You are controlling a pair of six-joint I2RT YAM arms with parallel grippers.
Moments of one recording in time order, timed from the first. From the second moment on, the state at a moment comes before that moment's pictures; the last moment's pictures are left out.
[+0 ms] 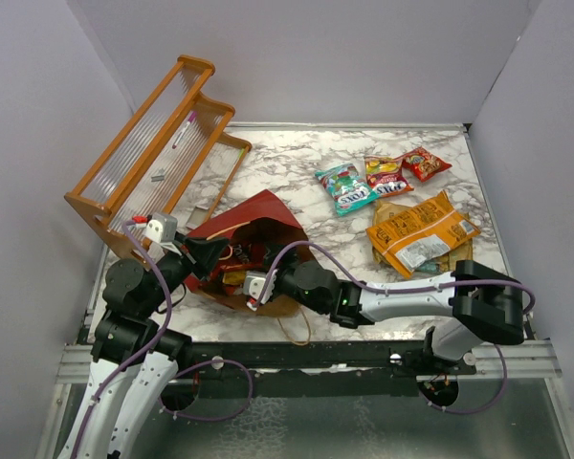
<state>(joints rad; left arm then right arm) -0.31 0.31 0.63 -0.31 0.35 -0.41 1.27 1.56 0.76 0.60 0.31 -0.85</state>
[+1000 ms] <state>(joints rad) -0.31 0.32 0.63 -0.31 0.35 -0.41 1.20 1.85 0.92 0.62 0.10 -0.86</state>
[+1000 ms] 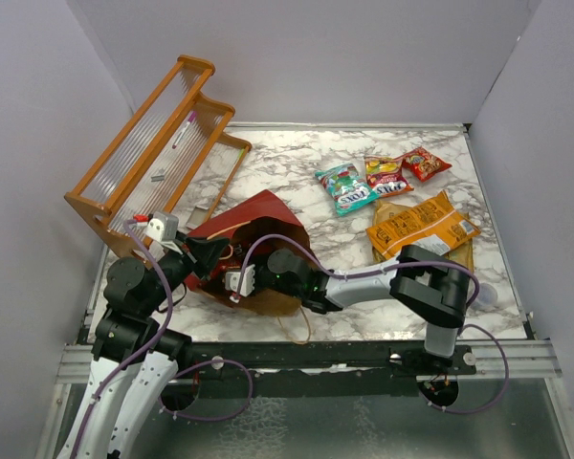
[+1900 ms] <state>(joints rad) -0.30 0.30 0.63 -0.31 0.35 -0.41 1.20 0.89 0.84 0.06 -0.02 -0.38</state>
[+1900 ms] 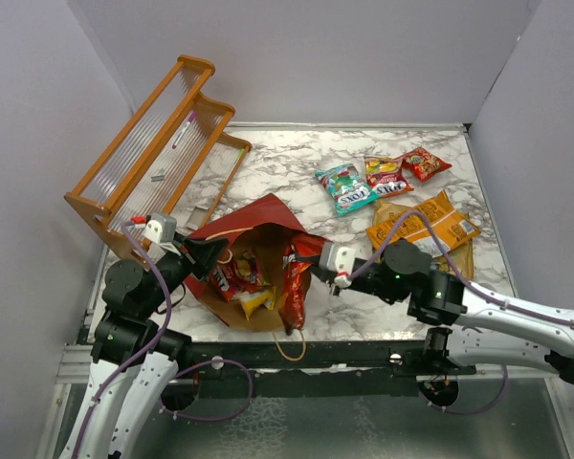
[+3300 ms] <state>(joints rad) -0.30 0.31 0.63 -0.32 0.35 -0.41 0.33 1.36 0.78 0.12 0.79 -0.07</state>
